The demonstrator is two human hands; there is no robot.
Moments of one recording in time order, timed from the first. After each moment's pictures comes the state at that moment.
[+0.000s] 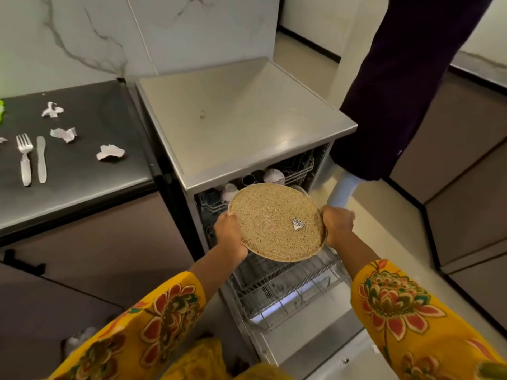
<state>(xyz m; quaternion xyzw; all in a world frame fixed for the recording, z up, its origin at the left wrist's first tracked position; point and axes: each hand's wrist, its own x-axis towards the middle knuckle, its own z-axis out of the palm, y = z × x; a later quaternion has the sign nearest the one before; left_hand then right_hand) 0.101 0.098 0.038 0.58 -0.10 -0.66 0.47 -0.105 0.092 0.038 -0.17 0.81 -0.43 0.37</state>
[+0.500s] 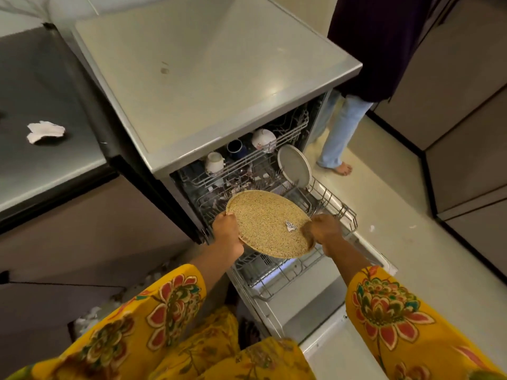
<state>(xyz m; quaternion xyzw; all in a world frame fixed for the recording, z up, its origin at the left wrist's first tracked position) 0.081 0.079 -0.054 0.66 -0.09 -0.65 0.36 -0.111 0.118 -0.058 -0.25 0.84 -0.19 0.44</state>
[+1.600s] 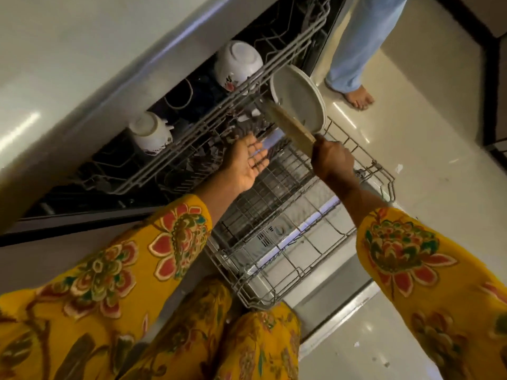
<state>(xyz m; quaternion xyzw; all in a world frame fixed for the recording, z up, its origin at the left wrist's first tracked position) -0.037 -0.116 -0.213 0.61 -0.12 -0.75 0.22 -0.200 -0.064 -0.247 -0.53 0.81 0.03 0.23</state>
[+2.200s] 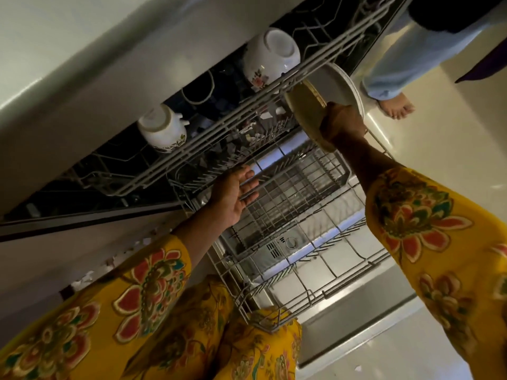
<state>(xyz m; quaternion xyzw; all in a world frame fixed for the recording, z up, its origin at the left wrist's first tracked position) 0.021 -0.099 -0.267 0.67 -0.10 -0.70 0.21 -0.198 -0.174 -0.281 -0.50 0.81 0.02 0.30</state>
